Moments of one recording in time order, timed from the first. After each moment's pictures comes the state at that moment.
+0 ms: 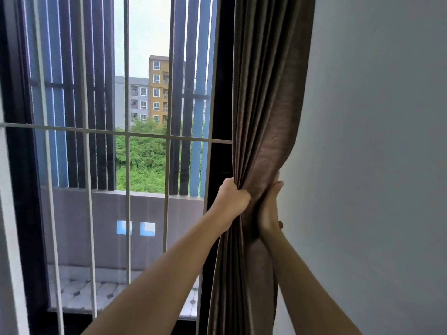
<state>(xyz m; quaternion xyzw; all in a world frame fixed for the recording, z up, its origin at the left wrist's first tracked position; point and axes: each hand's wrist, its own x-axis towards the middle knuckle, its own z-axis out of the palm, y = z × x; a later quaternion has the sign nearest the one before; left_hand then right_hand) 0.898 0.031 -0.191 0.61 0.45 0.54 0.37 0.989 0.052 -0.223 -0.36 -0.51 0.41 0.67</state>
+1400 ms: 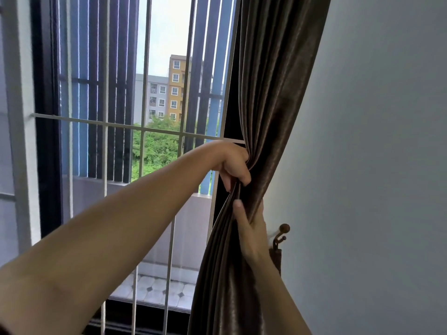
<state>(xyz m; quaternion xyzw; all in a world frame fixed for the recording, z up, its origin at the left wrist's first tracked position) 0.870 0.036 -0.097 0.80 0.54 0.14 0.21 0.963 0.026 -0.265 -0.36 -0.63 0.32 0.61</state>
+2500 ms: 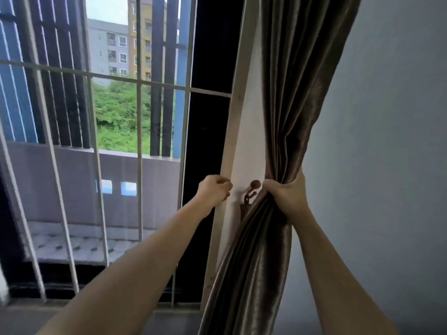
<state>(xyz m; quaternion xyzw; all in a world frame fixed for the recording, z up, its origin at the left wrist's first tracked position) 0.927 0.092 -0.291 0.57 0.53 0.48 0.41 1.087 0.028 -0.260 -0.45 -0.59 0.20 0.64</state>
